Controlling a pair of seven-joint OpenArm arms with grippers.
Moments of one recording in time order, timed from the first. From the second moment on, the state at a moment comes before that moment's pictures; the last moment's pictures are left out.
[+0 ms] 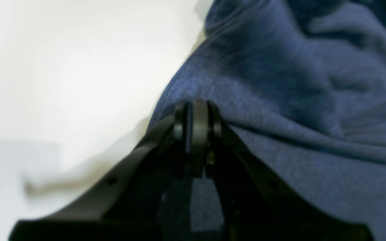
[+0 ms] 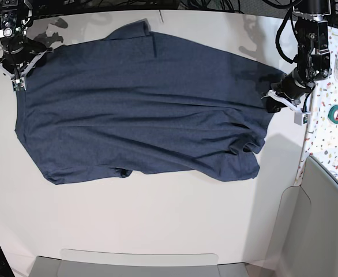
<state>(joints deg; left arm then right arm) 14.0 -25.5 -9.4 82.3 -42.5 -6.0 39.2 -31.3 24.9 19.6 108.7 5.0 8.9 -44.8</state>
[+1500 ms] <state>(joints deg) 13.5 -22.4 -9.9 79.9 -41.1 -5.7 34.8 -14.0 44.1 -48.7 118.5 -23.5 14.8 -36.3</state>
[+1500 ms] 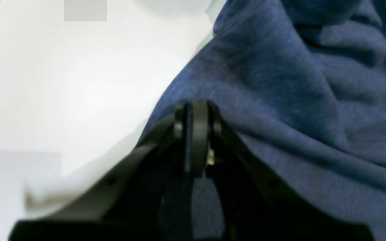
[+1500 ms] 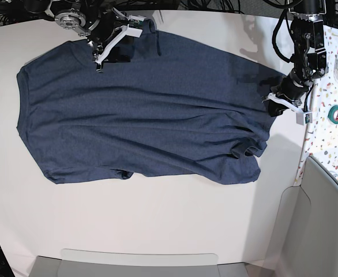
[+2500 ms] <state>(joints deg) 13.1 -21.4 -9.9 76.6 -42.4 -6.8 30.3 -14.3 43.3 -57.9 118.5 -23.8 4.0 -29.8</state>
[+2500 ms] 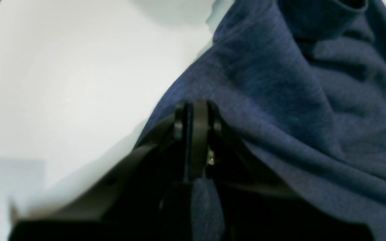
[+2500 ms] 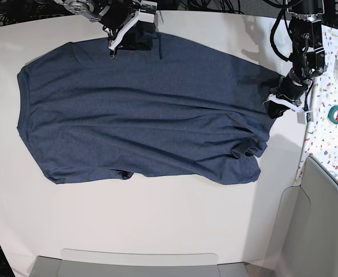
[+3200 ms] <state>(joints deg) 12.9 -21.3 -9.9 76.5 -42.4 -6.8 30.2 -22.4 37.2 -57.1 118.5 -47.8 1.6 -33.9</state>
